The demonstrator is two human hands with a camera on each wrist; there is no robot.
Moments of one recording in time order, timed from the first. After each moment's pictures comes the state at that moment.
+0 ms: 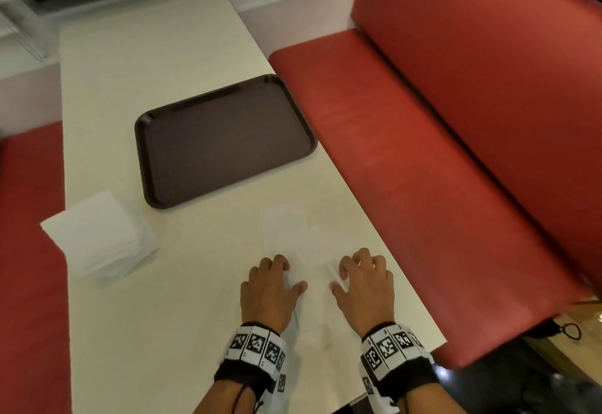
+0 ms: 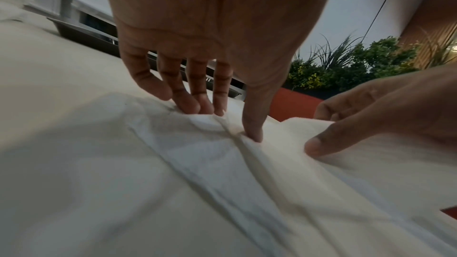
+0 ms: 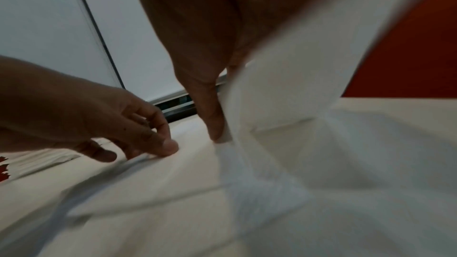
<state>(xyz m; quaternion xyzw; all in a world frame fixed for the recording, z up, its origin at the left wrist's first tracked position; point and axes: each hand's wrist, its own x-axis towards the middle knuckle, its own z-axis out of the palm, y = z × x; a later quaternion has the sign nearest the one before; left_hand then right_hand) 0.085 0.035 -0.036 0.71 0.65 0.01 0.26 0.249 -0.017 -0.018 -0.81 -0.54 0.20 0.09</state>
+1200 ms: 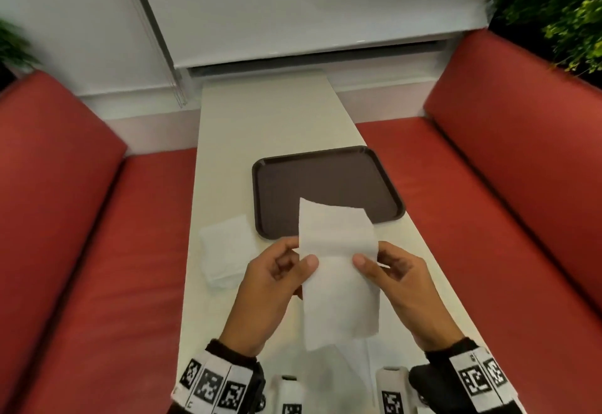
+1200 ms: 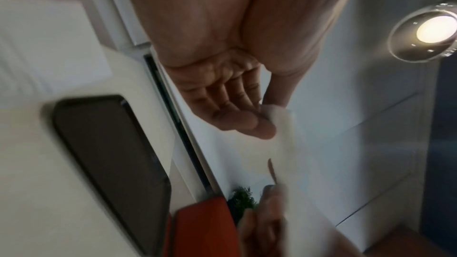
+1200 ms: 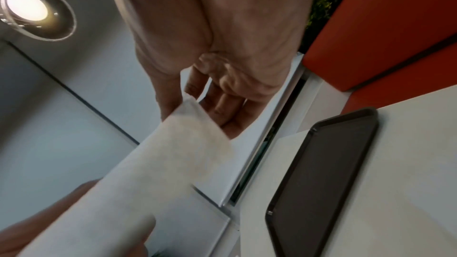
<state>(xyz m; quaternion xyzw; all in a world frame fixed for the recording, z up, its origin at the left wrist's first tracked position) -0.062 0.052 0.165 0.49 0.45 0.47 0.58 0.136 0.043 0.156 -0.51 -0.46 0.53 0.49</state>
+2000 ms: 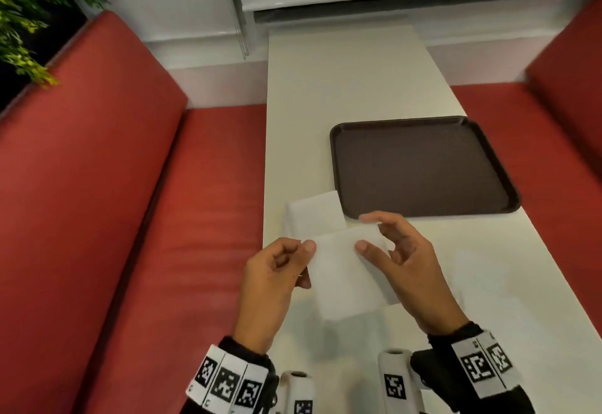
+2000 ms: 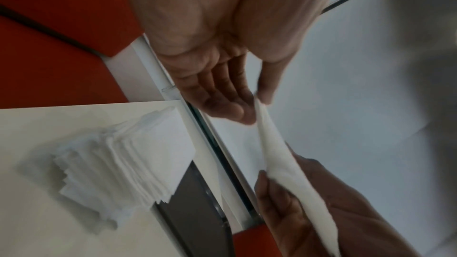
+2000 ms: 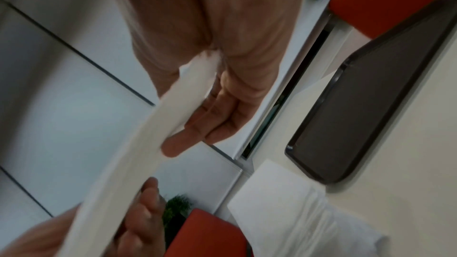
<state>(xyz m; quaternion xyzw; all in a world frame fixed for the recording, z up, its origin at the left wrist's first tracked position) -0.207 0.073 0.106 0.39 0.58 0.50 0.51 -0.014 0.101 0.114 -0.48 -0.49 0.57 0.44</state>
